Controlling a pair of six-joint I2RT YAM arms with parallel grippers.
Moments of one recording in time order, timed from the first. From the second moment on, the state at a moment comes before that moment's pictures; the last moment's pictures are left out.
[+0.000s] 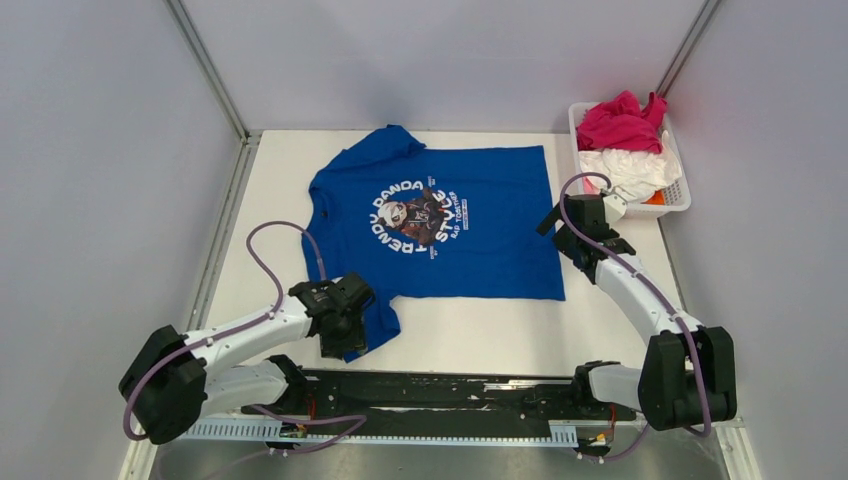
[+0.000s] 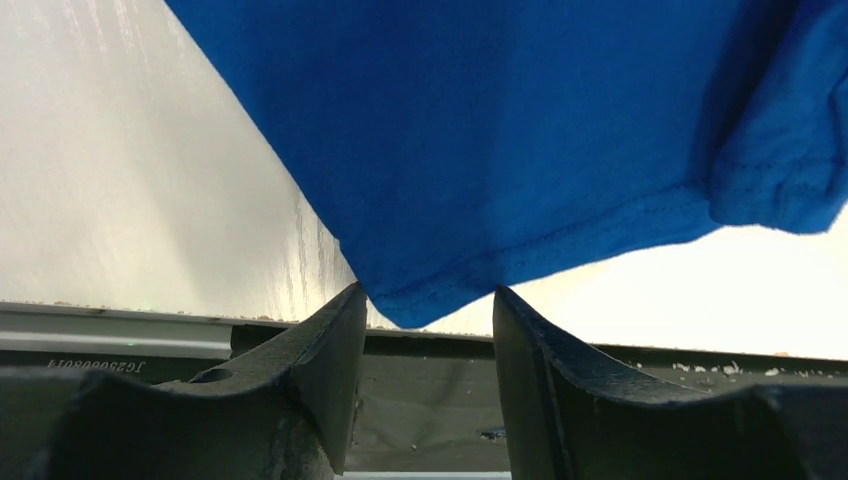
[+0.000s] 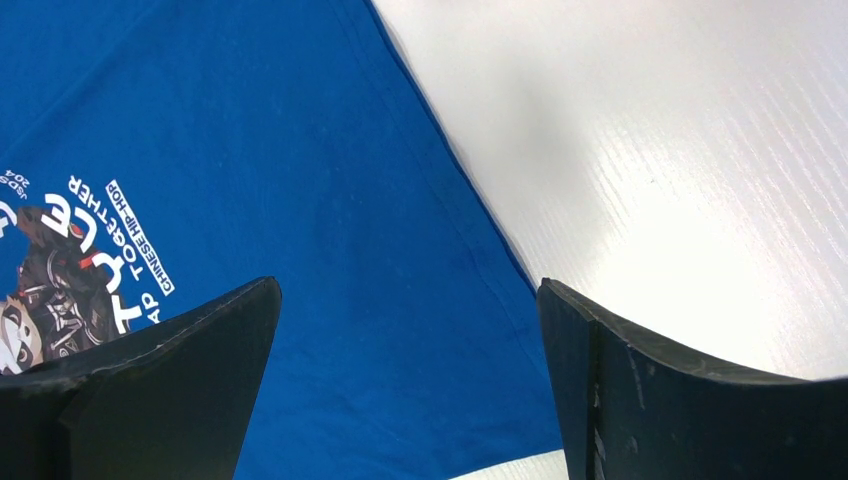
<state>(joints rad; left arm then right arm) -0.78 1.08 0.54 -0.86 -0.08 -0.96 0.15 1.24 0.77 -0.30 0.28 0.73</state>
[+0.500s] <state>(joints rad) -0.78 1.27 0.61 -0.83 -0.04 -0.94 0.15 1.24 0.77 -0.30 0.29 0.73</state>
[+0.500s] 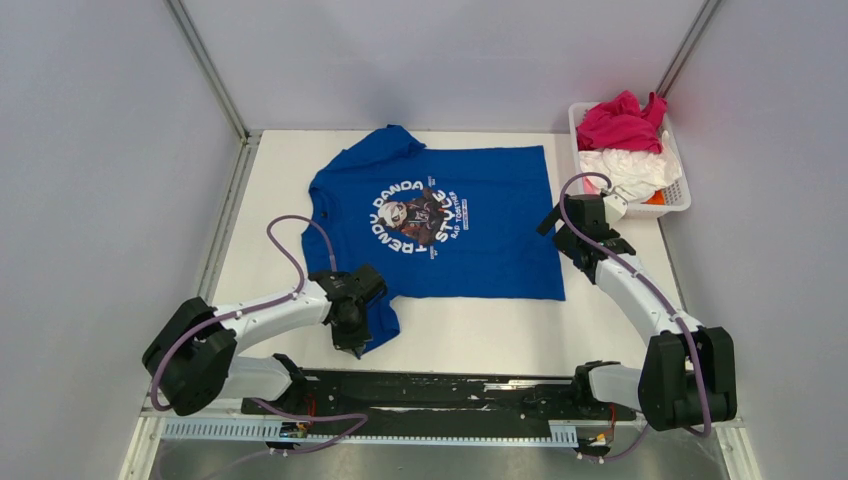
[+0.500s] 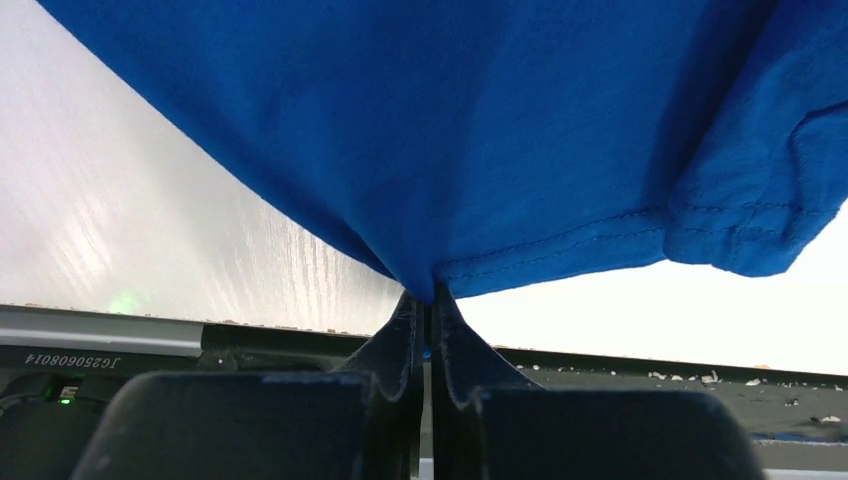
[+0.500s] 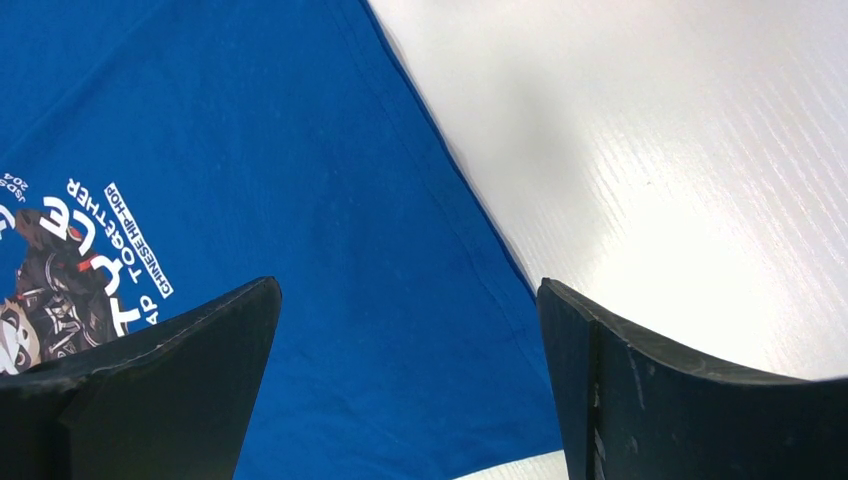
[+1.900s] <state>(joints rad) -0.79 0.88 0.63 -0.95 0.07 -0.91 0.14 1.11 0.45 -0.37 0.20 0.96</state>
